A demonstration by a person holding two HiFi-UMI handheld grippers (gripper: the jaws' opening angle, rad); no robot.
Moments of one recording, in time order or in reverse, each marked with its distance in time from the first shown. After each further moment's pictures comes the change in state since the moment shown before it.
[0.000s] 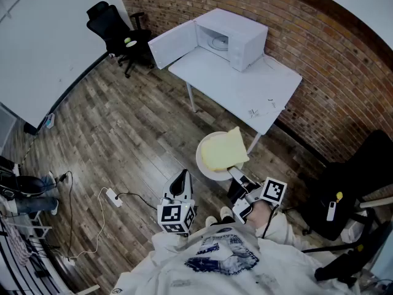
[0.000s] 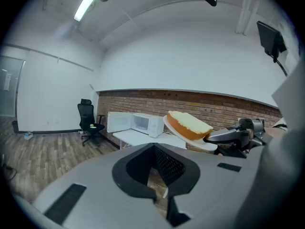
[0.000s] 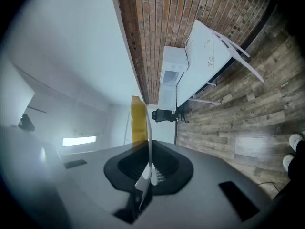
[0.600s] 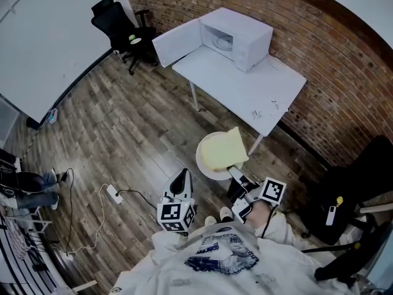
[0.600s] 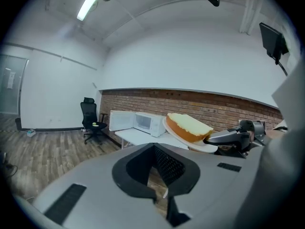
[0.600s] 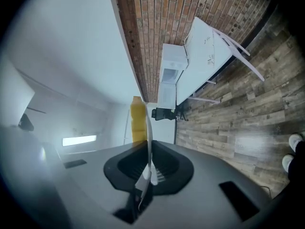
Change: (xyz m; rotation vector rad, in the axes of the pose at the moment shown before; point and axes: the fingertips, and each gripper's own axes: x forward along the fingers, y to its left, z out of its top) left arm 0.007 -0.001 -0.003 -0.024 0.006 0.031; right arm 0.005 -0.005 0.006 0.010 0.028 0.004
